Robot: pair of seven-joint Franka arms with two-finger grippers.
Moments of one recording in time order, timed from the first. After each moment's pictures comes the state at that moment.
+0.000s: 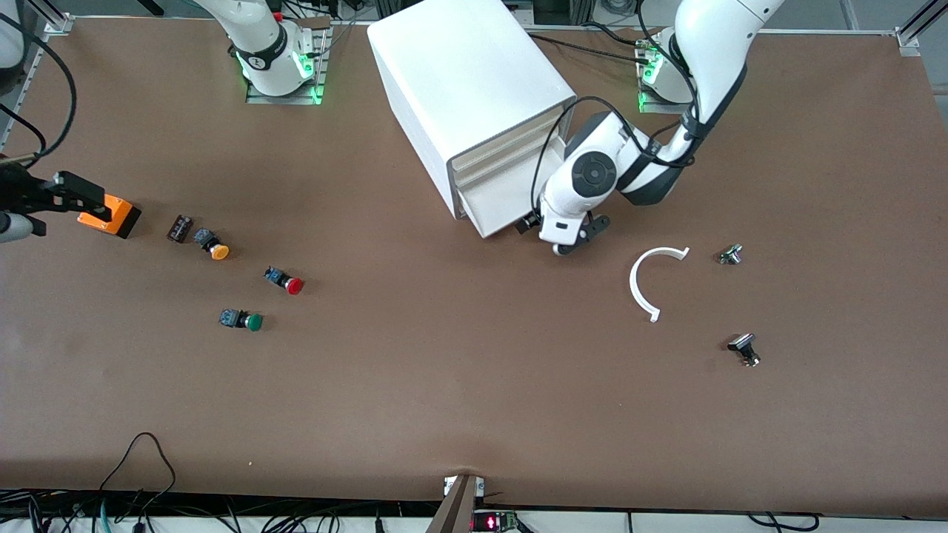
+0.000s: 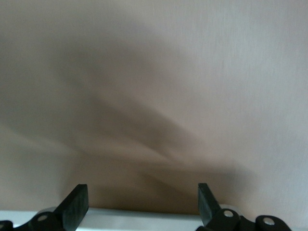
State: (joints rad) left arm -0.15 0.48 -0.54 -2.04 -0.04 2.31 -1.24; right arm 0.02 0.14 -0.12 -1.52 0.01 1.65 -0.38
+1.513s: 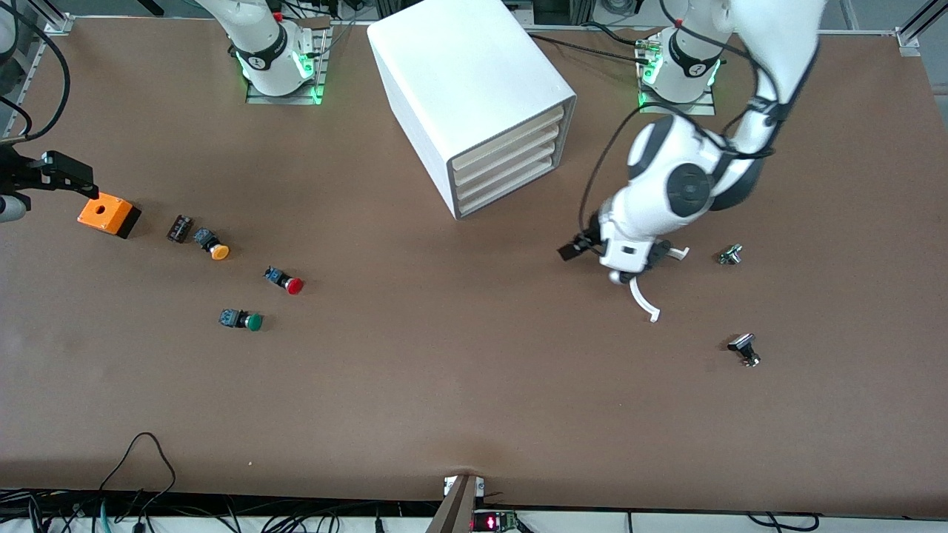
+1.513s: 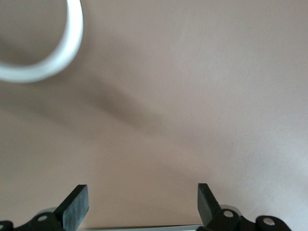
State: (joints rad) left arm 0.00 0.32 -0.40 -1.93 -0.17 2.16 -0.83; right arm -0.02 0.07 -0.07 -1.58 -0.06 1.59 -0.31
